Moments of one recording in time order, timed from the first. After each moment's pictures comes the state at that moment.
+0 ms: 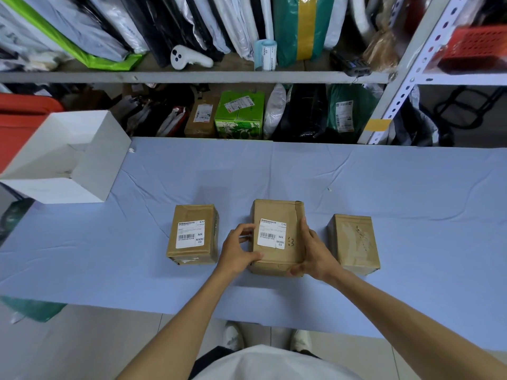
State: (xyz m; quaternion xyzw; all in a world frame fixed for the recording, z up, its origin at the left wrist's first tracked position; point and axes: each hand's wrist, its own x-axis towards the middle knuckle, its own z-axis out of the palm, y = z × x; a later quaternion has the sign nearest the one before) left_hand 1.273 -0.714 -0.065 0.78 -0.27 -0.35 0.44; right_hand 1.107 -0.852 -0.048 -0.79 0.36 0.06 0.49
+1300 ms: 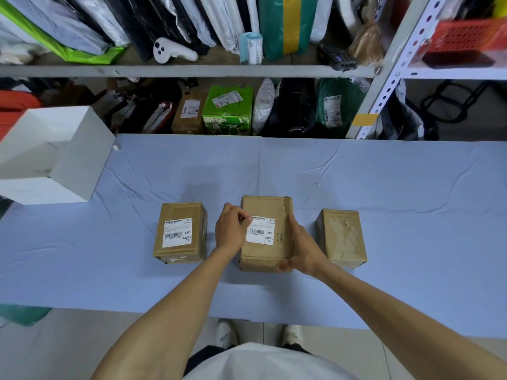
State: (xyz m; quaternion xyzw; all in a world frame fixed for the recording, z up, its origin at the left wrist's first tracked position) left_hand 1.283 -0.768 -0.061 0.87 -0.31 -0.20 0.33; right_hand 1.104 -0.852 -0.044 -0.80 0.37 0.05 0.48
